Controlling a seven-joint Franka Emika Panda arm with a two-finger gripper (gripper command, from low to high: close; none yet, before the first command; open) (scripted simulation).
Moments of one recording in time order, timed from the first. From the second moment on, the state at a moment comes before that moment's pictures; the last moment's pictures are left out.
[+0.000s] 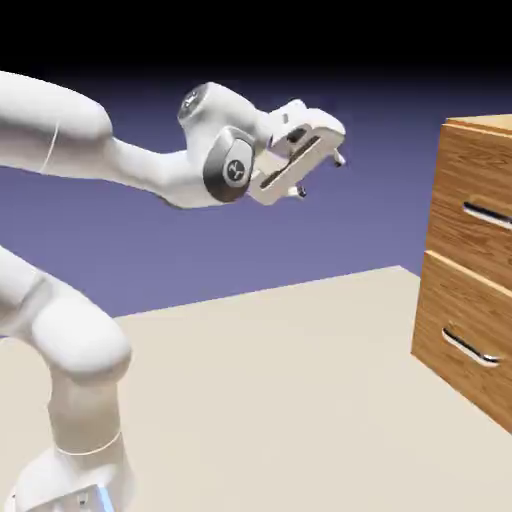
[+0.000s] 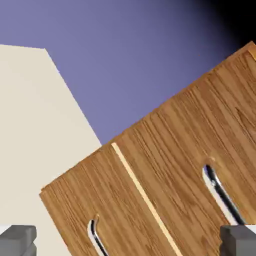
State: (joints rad) arm 0.39 -0.78 -0.28 -2.63 -0.58 2.93 0.04
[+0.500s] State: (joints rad) arm 0.73 -0.97 -0.55 -2.46 -1.12 2.83 -0.62
